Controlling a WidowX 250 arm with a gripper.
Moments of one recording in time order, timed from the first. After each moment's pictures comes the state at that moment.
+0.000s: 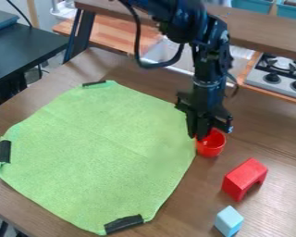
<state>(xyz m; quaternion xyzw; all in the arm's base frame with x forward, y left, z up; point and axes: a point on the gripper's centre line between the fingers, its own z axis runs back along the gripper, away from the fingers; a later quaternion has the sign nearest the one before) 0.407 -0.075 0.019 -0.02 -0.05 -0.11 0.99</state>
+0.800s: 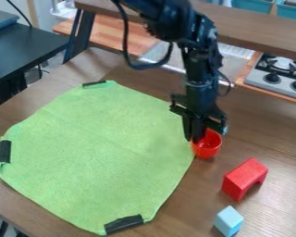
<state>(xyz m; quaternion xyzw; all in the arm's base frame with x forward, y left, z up) 0.400 -0.067 0.022 -0.06 -0.06 -0.10 0.99</state>
